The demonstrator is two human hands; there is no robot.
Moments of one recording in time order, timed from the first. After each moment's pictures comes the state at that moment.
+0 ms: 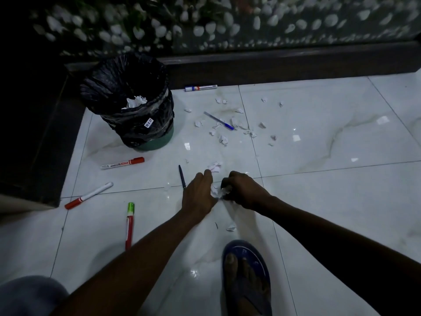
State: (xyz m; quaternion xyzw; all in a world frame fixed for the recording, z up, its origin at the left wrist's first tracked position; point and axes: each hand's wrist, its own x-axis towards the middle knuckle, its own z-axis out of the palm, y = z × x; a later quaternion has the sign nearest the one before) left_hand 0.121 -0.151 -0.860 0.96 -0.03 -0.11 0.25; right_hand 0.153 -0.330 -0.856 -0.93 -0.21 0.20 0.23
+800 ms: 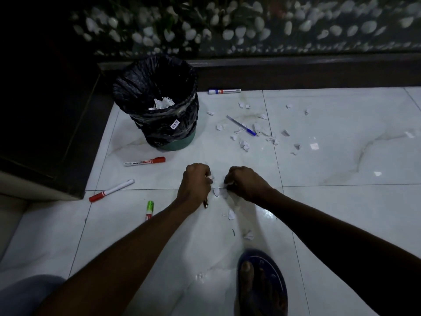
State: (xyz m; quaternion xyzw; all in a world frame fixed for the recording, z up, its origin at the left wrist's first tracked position) left_hand 0.156 -0.093 -0.841 0.95 0.06 -0.02 0.32; right_hand 0.194 -0.279 -0.855 -0.93 -0.28 0.17 0.16
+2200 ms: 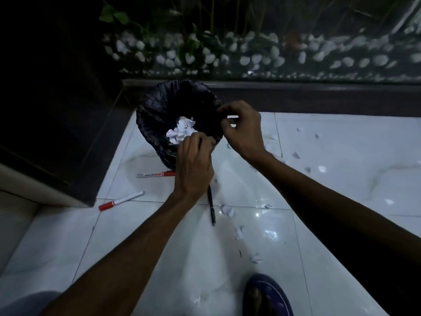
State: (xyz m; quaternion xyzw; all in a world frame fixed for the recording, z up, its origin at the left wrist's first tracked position) left_hand 0.185 -0.076 -0.754 0.94 -0.04 0.31 0.15; right_hand 0.280 -0.201 -0.716 -0.83 -0.19 -0.18 0.50
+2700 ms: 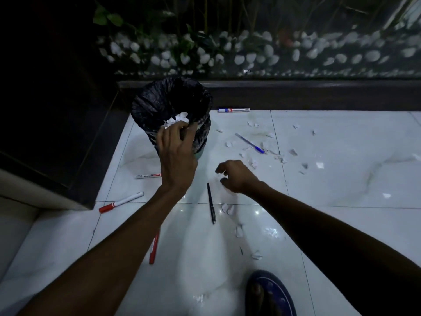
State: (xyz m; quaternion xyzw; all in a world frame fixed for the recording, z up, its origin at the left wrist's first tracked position) left_hand 0.193 -0.044 -0.742 0.95 0.01 0.29 0.10; right_hand 0.242 -0.223 -0.823 -0.93 -0.21 0.18 0.24
